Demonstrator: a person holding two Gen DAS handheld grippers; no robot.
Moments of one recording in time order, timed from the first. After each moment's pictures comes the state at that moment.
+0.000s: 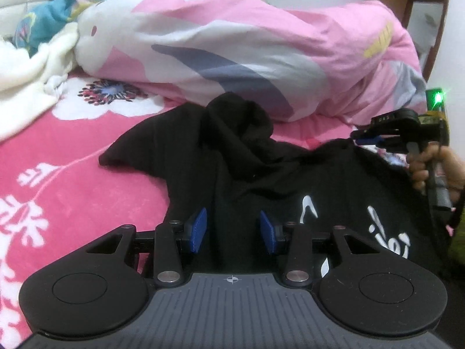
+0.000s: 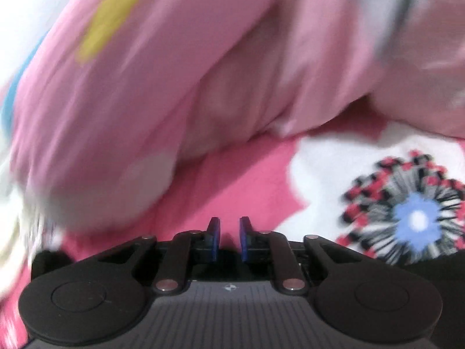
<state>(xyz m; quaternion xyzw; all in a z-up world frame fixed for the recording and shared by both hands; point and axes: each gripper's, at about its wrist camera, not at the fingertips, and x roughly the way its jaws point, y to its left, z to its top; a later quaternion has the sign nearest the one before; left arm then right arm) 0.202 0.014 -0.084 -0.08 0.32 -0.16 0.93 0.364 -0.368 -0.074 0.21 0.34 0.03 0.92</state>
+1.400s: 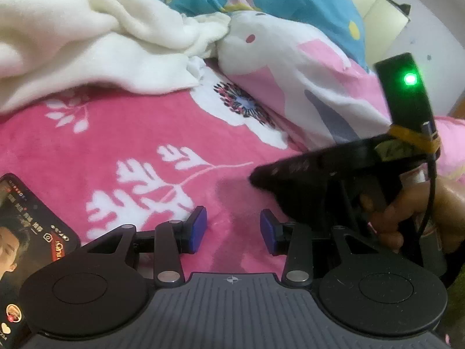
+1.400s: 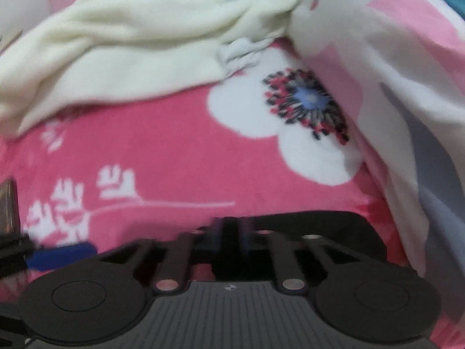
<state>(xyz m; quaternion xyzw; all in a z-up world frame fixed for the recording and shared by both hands) 0.195 0.116 -0.089 -0.28 0.30 0.03 0.91 0.359 0.033 -0.048 -0.20 0.42 0.36 0.81</state>
